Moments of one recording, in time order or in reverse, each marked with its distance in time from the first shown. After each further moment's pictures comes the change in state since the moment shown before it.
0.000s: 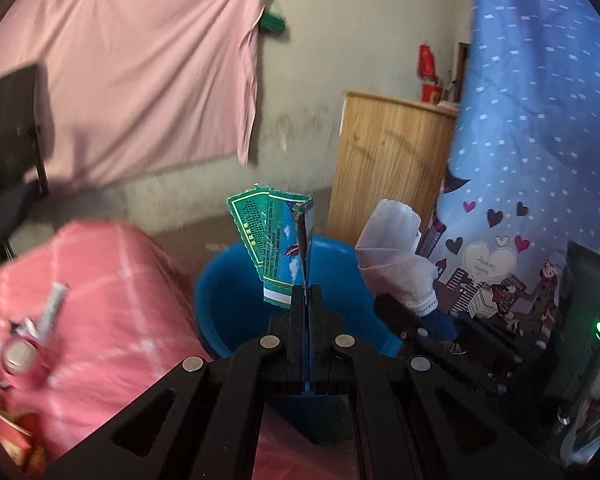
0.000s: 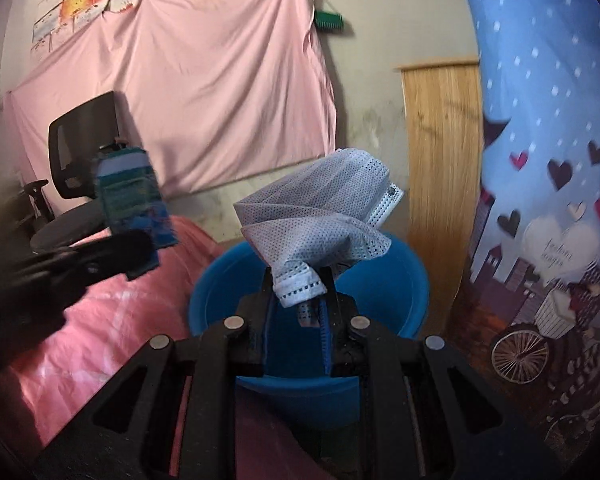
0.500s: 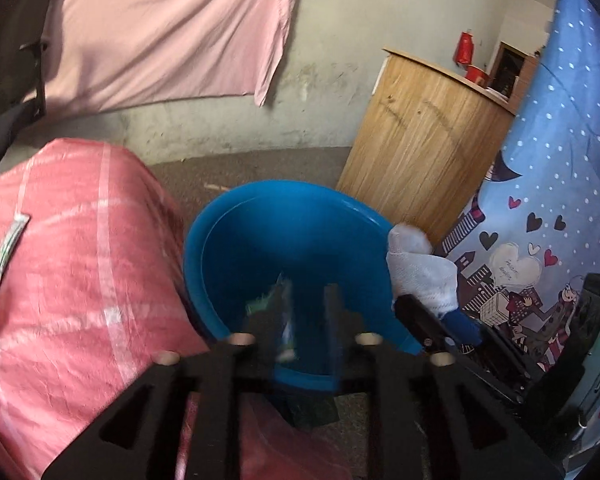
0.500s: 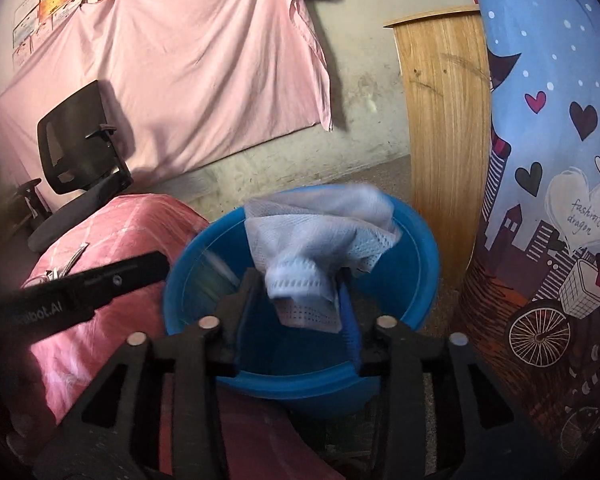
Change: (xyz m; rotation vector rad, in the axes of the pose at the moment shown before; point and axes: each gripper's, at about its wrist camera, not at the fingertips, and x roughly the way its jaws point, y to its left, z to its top) left arm 0.050 0.038 -0.004 -0.173 0.157 -0.017; right arm 0.032 -0.018 -0.005 0.062 0.095 0.006
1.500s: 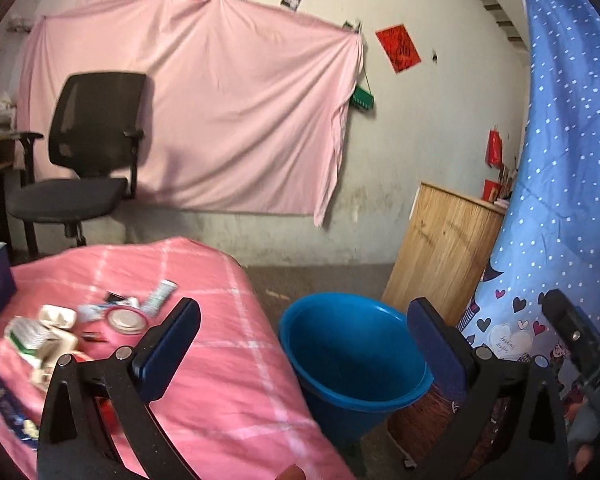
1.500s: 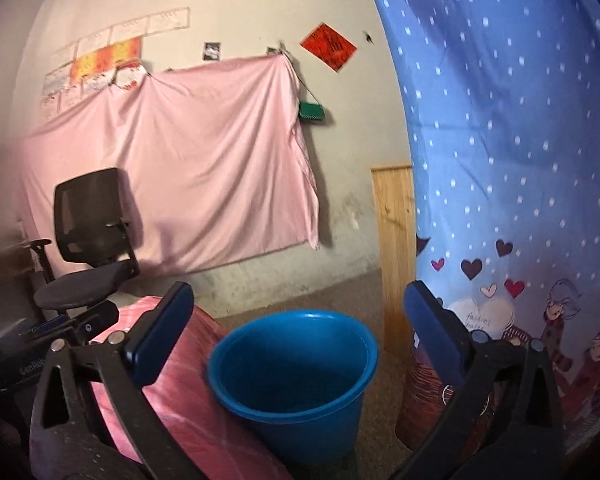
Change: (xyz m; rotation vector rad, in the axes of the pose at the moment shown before) left arm -0.173 -0.007 -0.055 -0.040 -0.479 0.206; right arm -0.174 0.018 0.020 -0.051 -0.423 -0.051
